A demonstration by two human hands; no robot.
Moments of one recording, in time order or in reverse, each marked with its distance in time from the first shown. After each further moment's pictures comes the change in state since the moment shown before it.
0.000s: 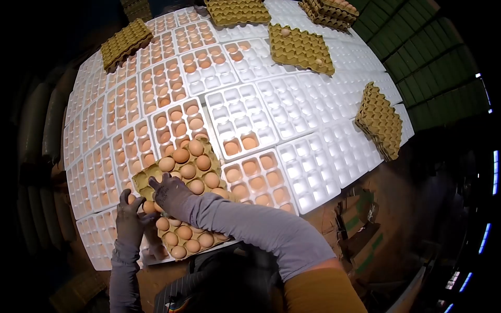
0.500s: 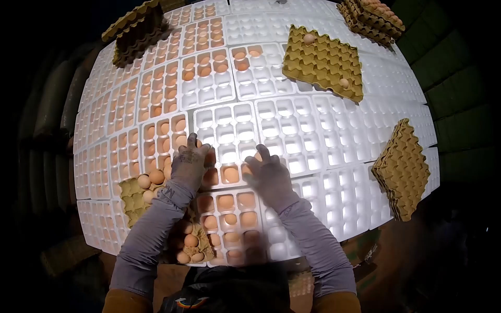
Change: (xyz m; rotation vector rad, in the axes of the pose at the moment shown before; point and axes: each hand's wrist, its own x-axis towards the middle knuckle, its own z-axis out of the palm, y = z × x) left_hand 0.221 0.244 0.096 0.144 -0.266 -0.059; right_hand -0.182 0.279 0.023 0.353 0.251 0.468
